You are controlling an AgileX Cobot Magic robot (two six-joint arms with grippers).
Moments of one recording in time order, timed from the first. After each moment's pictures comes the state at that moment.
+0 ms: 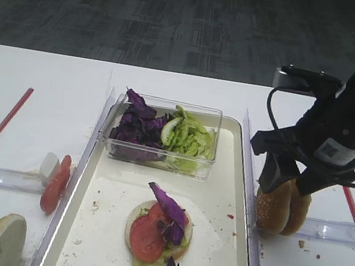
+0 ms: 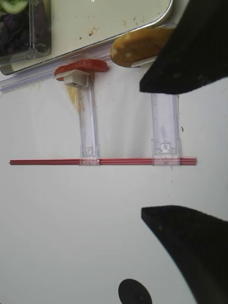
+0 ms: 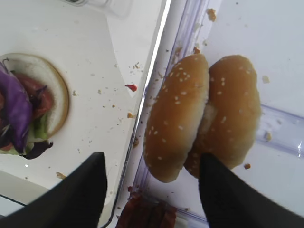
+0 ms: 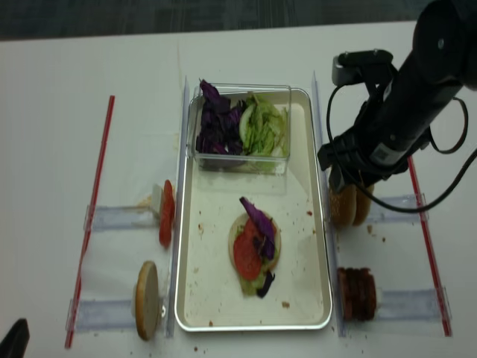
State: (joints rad) left arm 0.01 -0.02 -0.49 0.04 1.18 -0.03; right arm 0.31 1.58 -1.03 0.29 0.95 -0.10
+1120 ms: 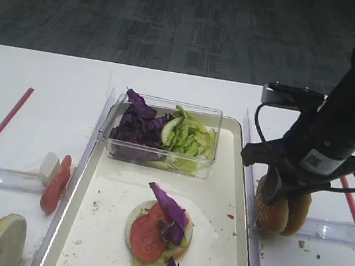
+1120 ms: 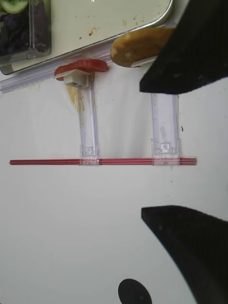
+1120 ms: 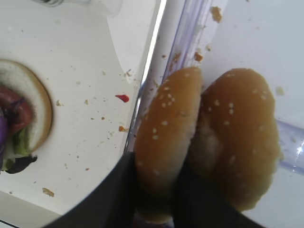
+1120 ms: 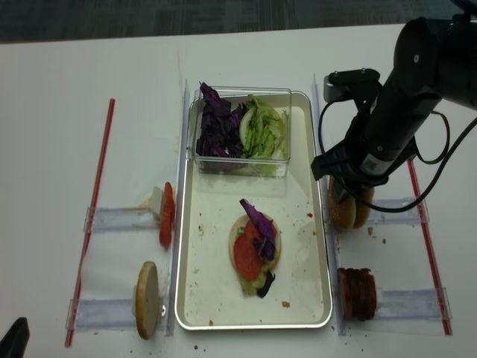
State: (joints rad) left arm 0.01 -0.02 -0.49 0.04 1.18 -0.03; right arm 0.31 1.68 -1.03 0.31 0.90 -0.14
